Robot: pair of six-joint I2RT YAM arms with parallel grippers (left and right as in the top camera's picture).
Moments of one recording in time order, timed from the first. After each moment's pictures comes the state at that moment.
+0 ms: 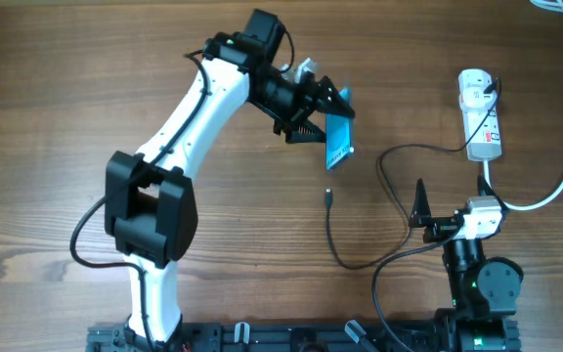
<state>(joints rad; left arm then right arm) -0.41 2.11 1.87 -1.11 1.09 -0.60 0.00 0.02 0.01 0.00 -0.04 -0.05</state>
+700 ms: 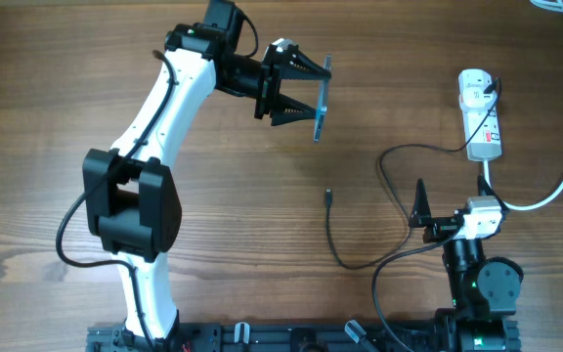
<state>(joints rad) -0.28 2.11 1.87 -1.11 1.50 -0.67 0.00 0.02 0.01 0.00 -0.04 -0.05</state>
